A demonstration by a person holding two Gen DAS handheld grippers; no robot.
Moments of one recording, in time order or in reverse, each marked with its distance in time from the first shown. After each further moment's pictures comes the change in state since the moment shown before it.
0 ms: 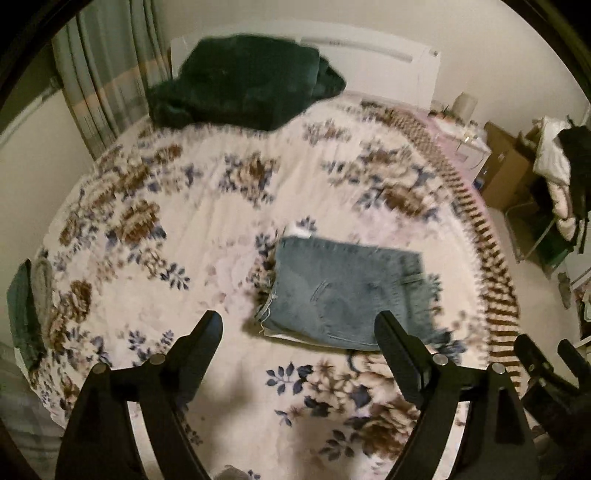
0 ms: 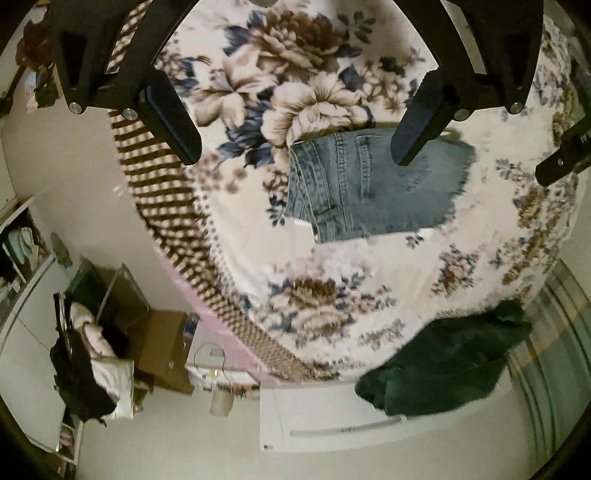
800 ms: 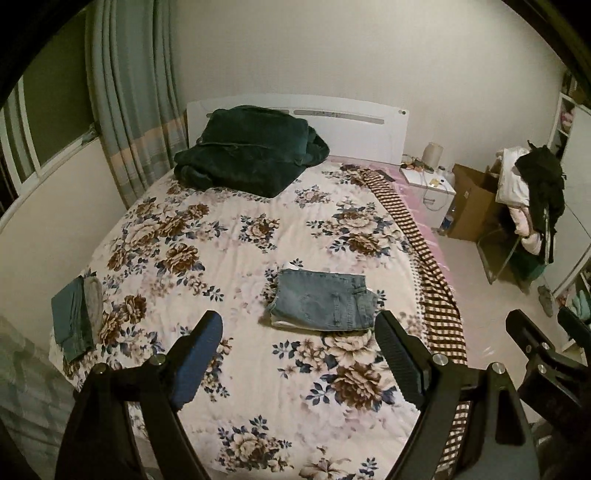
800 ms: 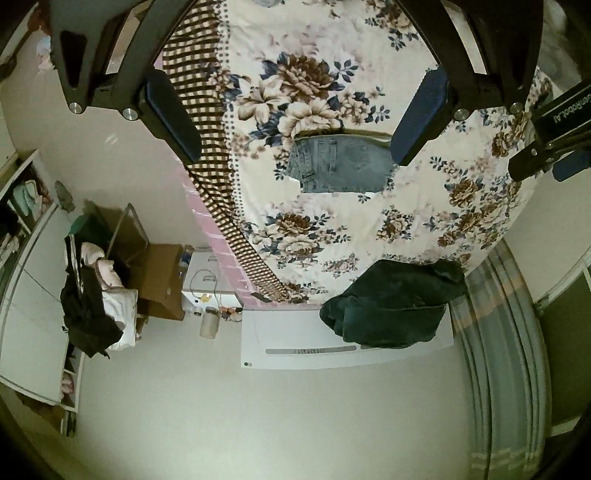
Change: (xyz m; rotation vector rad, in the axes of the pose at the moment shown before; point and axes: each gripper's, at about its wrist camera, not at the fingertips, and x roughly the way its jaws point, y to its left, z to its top) left arm -0.280 -0.017 -0.068 0.021 -0.197 -0.010; right arm -0.369 -0.051 -0.041 -0.086 -0.236 0.081
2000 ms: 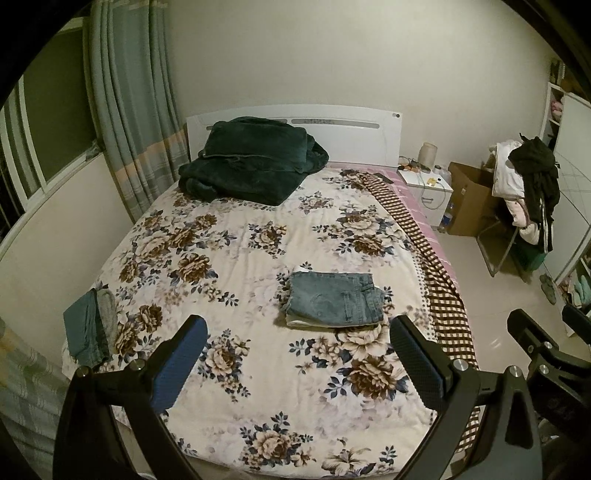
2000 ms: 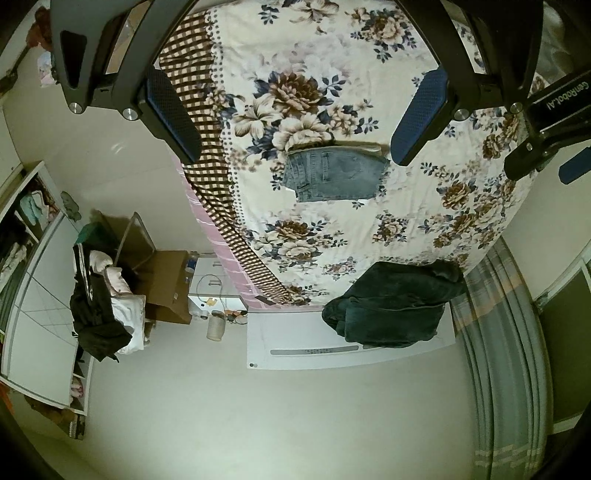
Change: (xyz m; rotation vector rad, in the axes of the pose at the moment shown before) left arm -0.040 0.023 -0.015 0.043 -0.032 0.017; right arm -0.048 0.027 -0.011 0.025 0.019 -0.011
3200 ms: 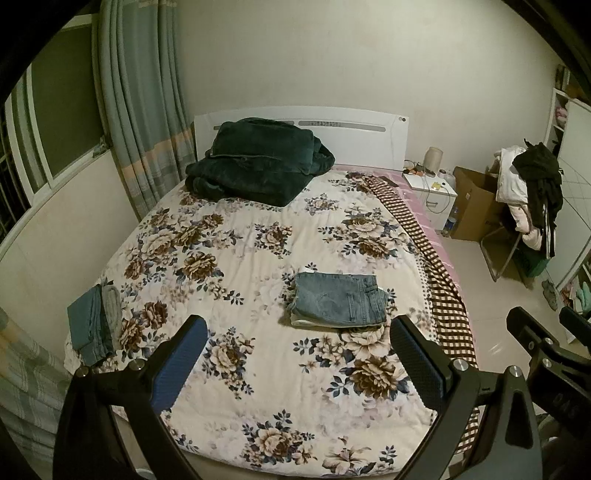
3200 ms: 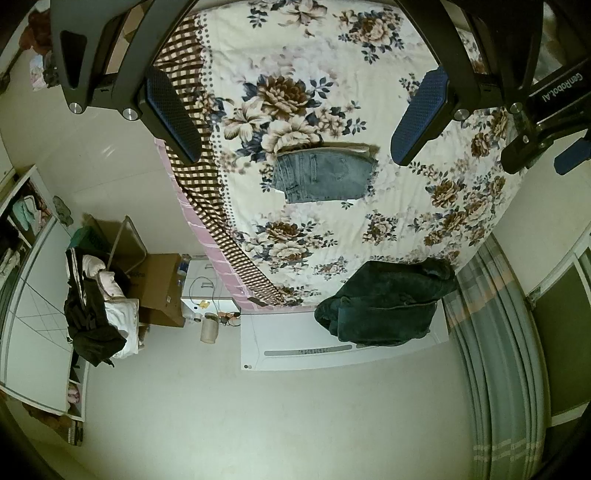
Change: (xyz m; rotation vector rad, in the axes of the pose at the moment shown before) left arm -0.011 0.007 -0.005 -0.020 0.002 0.015; right arm -0.005 0.009 -0.001 0.014 0.003 0.033
